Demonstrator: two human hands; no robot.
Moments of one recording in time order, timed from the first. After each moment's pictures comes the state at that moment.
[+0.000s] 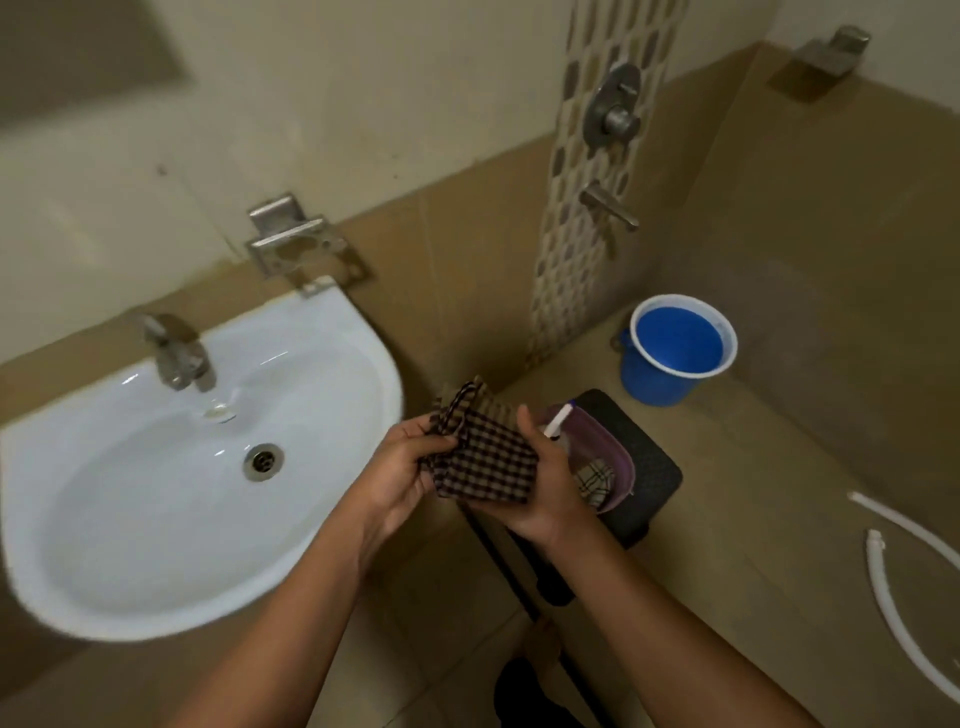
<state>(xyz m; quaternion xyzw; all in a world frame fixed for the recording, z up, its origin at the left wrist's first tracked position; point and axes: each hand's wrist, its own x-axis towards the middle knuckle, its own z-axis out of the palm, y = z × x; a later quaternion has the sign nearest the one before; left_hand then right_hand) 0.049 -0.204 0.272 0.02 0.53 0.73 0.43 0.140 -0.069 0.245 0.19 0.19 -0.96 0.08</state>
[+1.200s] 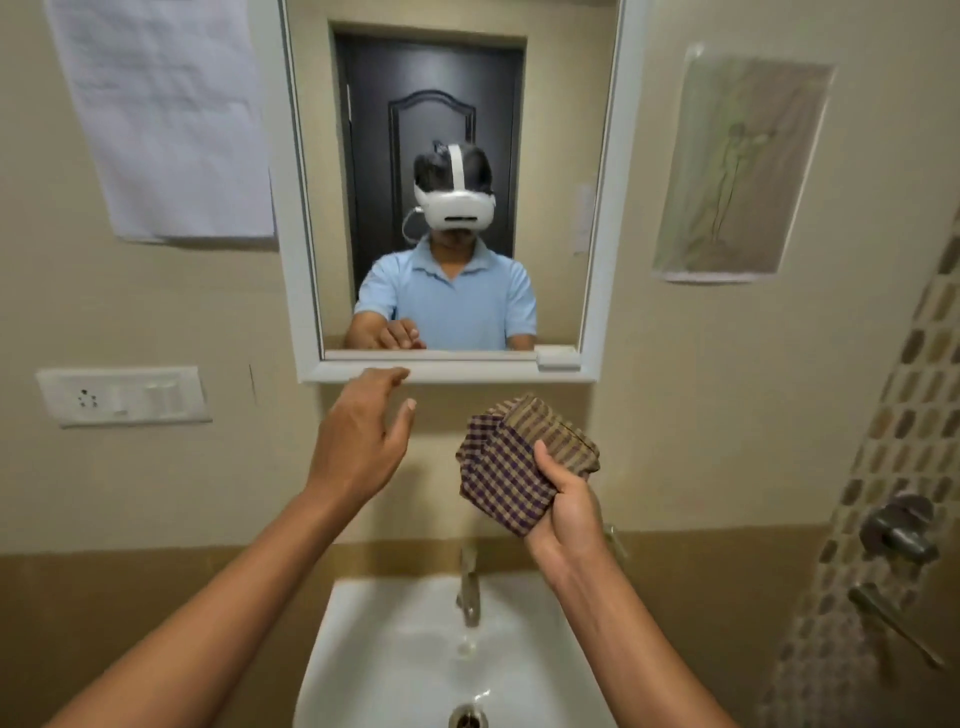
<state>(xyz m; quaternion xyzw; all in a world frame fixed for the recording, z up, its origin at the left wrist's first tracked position) -0.075 -0.490 0.566 0.14 0.85 0.27 -0.43 -0.044 -0.289 0.523 0.02 0.34 -0.94 0.01</state>
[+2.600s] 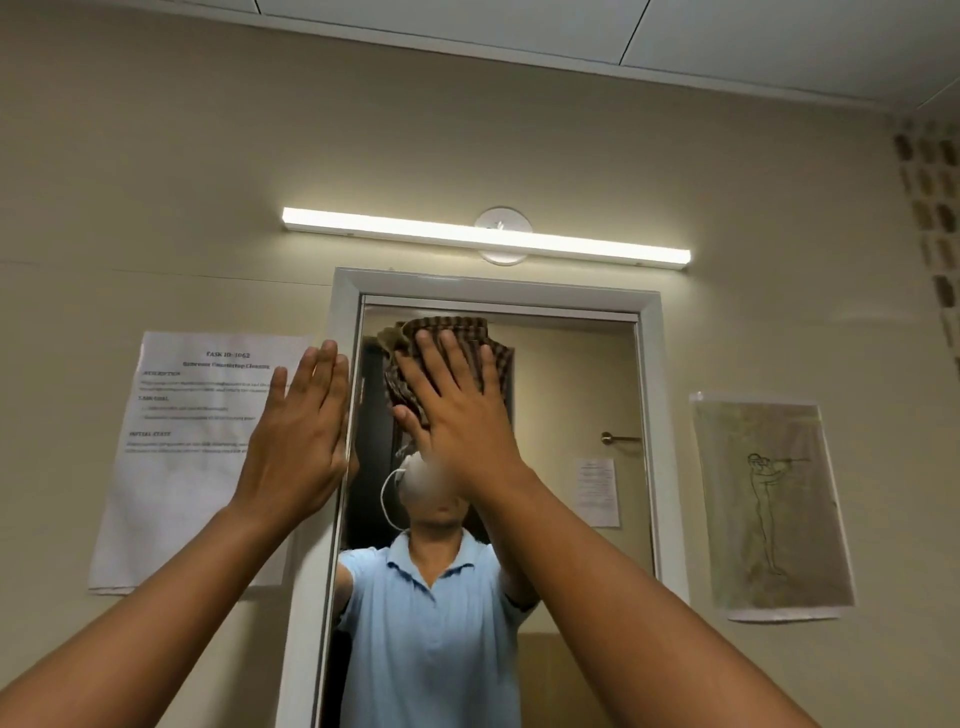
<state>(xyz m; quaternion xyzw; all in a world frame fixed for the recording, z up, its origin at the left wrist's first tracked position) -0.207 -0.611 0.857 0.08 0.77 -0.05 -0.64 -0.237 -0.410 0.887 -0.24 0.74 0.07 -0.63</state>
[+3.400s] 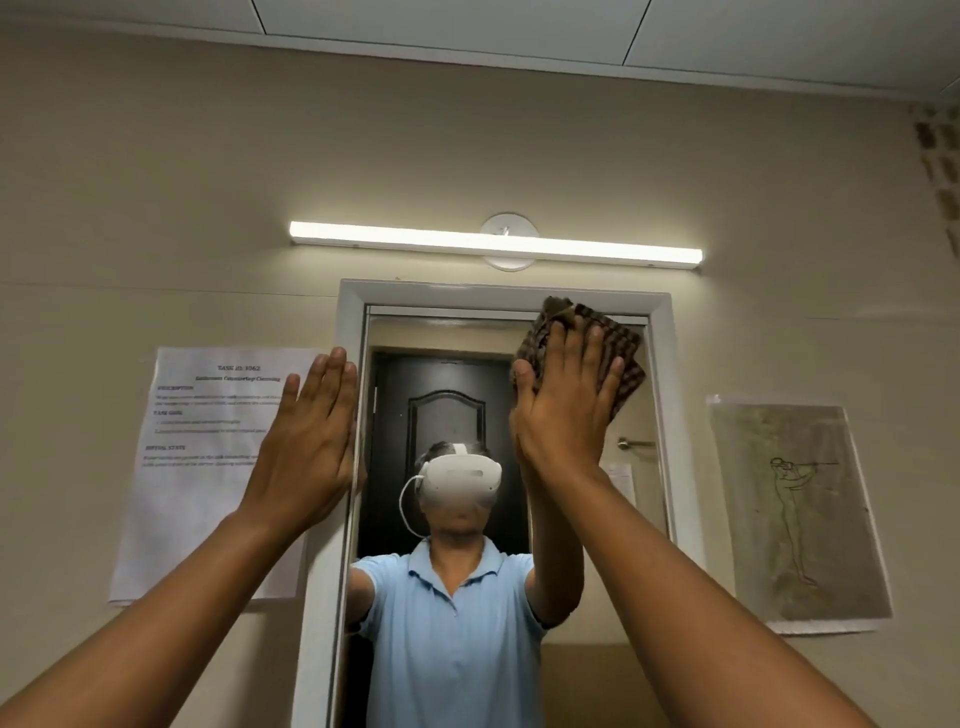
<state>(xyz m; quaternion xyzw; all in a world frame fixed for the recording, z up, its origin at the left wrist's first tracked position) -0.211 -0.614 0.863 0.11 0.76 -0.07 -0.64 -0.241 -0.345 0.906 -0.03 0.72 -0.16 -0.67</state>
